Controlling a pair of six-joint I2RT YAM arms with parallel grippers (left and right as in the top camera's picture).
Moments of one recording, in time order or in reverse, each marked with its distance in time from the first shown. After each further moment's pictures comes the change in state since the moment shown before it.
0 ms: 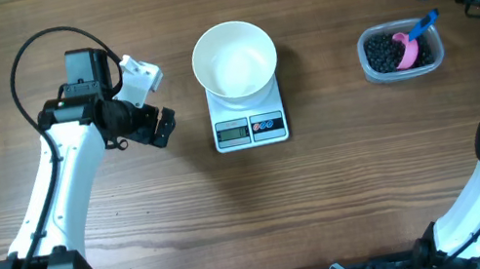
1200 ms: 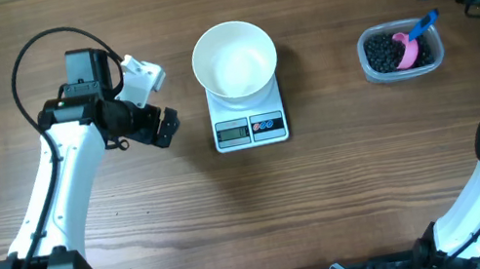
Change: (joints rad) left arm 0.000 0.000 0.001 -0.022 0.075 0.006; right arm 0.000 0.000 0.000 0.000 0.000 0.000
